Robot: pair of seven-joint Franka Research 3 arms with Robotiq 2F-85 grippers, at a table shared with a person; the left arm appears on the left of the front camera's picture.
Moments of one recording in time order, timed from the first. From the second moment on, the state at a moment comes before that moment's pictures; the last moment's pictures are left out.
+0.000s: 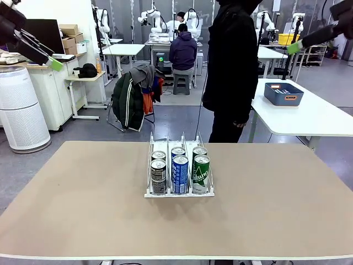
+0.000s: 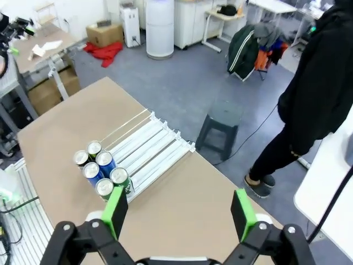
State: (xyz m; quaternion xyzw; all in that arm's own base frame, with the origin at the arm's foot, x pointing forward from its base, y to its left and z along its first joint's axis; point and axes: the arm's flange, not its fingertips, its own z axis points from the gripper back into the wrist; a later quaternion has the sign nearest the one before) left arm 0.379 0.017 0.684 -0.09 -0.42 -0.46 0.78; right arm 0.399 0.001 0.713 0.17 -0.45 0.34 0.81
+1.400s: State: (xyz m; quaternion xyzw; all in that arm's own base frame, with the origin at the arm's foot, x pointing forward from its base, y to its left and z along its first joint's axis) left arm 0.373 0.014 0.694 -0.05 -0.41 -0.45 0.79; right arm 0.383 -0.024 0.786 0.14 -0.39 0.37 0.83
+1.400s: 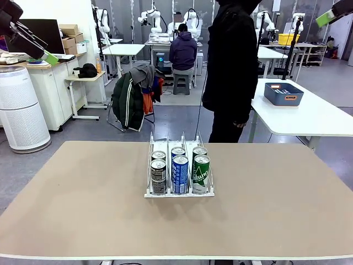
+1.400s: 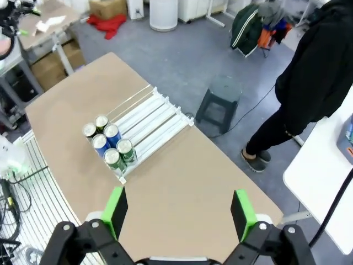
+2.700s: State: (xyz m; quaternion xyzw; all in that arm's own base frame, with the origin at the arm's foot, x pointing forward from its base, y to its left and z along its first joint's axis) left arm 0.373 0.014 0.694 -0.05 -0.41 -0.45 0.79; right arm 0.391 -0.041 0.815 0.16 -0.37 0.43 0.81
